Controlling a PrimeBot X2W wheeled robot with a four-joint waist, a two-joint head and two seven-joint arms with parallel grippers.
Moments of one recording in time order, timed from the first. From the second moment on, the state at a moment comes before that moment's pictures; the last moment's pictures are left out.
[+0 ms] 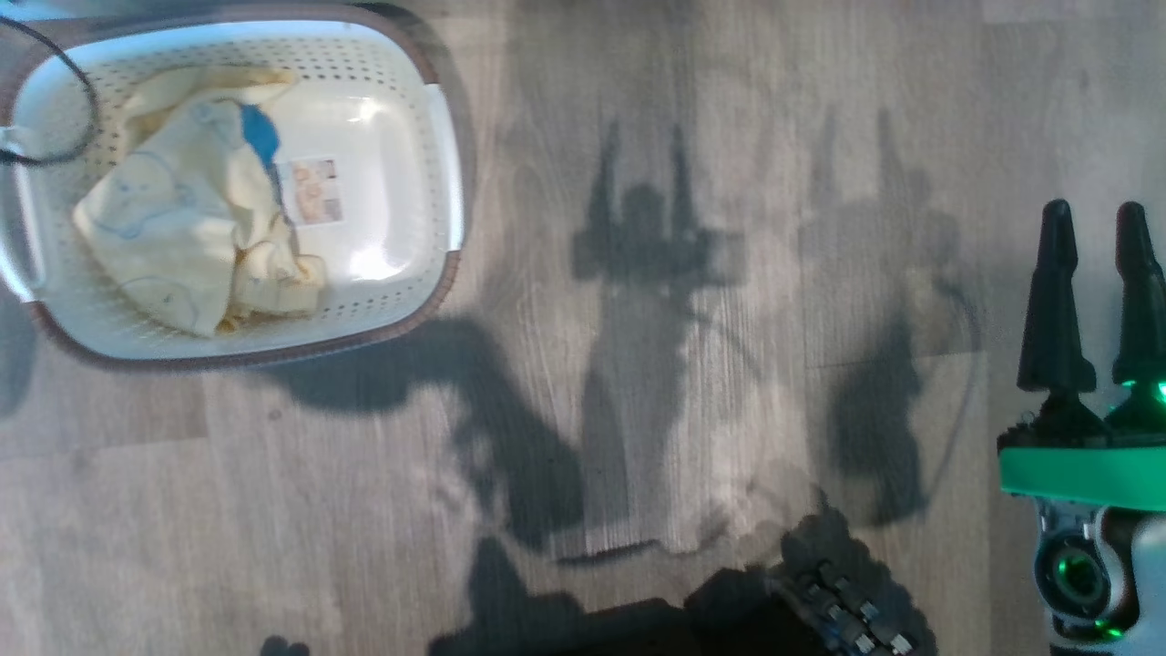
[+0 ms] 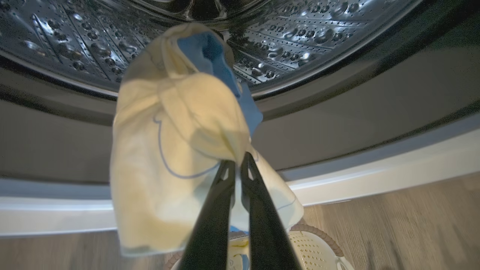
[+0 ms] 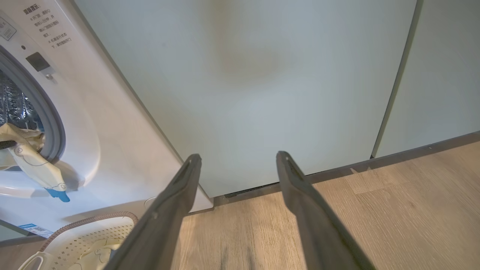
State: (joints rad) left arm -1.06 0.63 -0.21 0.23 -0.55 0.05 0.47; right arm -0.18 -0.04 0.06 -0.15 0.44 0.13 -0.26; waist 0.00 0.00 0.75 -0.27
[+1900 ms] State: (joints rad) left arm -1.71 0.58 -0.36 0.95 -0.28 -0.01 -0.01; right arm -0.24 -0.04 0.14 -0.14 0.54 0.13 -0.26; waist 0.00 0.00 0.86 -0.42
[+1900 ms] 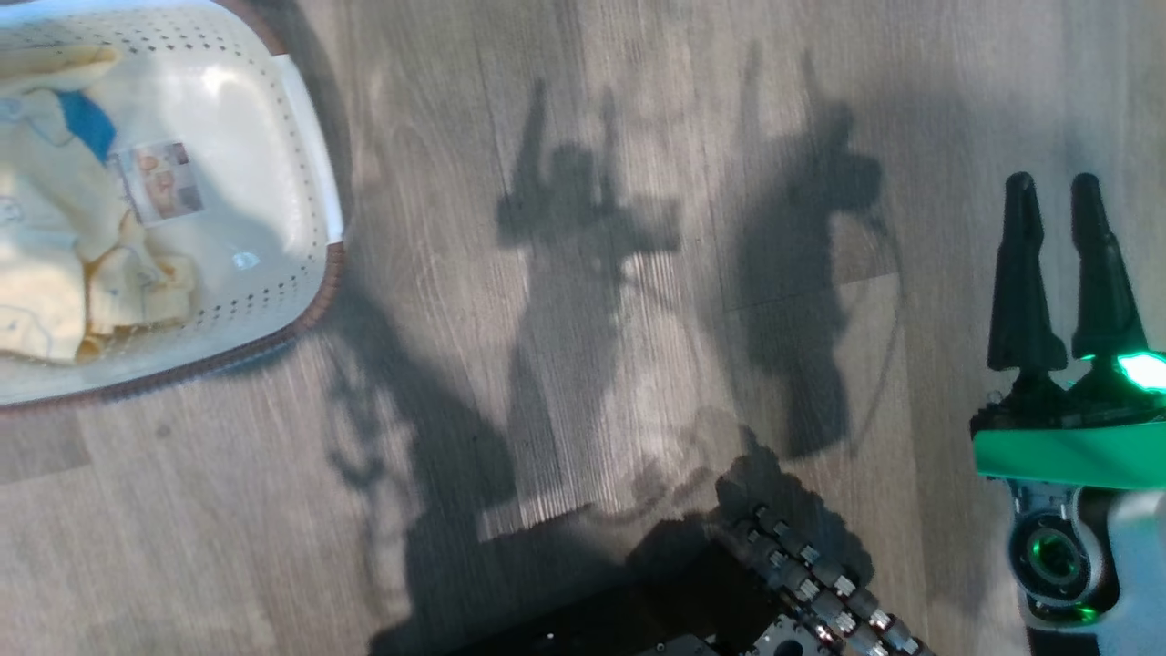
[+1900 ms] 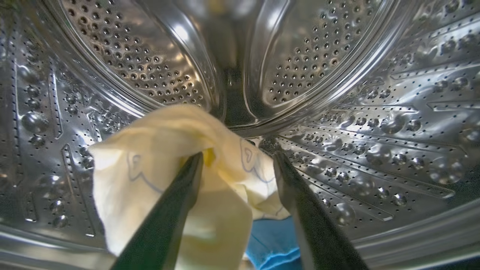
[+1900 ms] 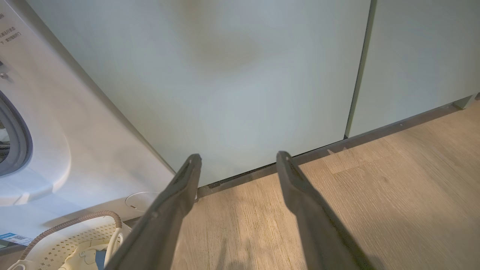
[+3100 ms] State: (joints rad) left arm -0.36 0.49 -0.24 -0.17 -0.40 0.42 -0.24; right arm -0.15 -0.04 0.00 -0.16 0.33 0.13 -0.26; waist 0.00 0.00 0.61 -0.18
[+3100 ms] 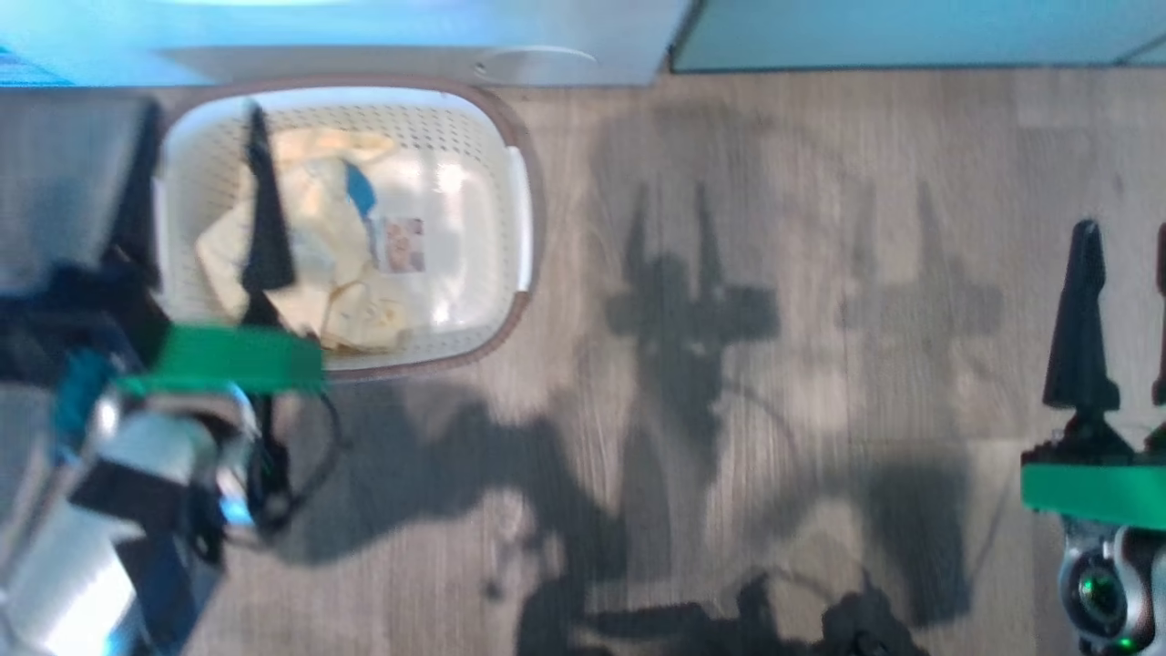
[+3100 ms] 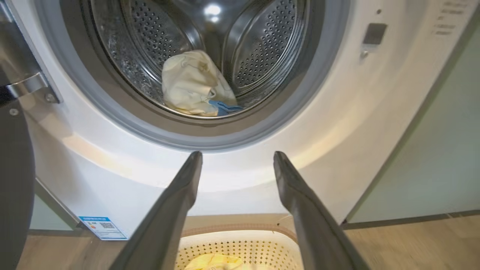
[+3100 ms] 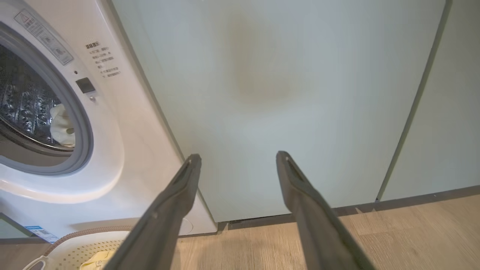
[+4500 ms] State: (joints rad) left arm 0.08 0.35 -0.34 -0.12 -0.37 0.42 -0.26; right arm 0.20 -0.04 0.03 -0.08 0.21 0.13 -0.26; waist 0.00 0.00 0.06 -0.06
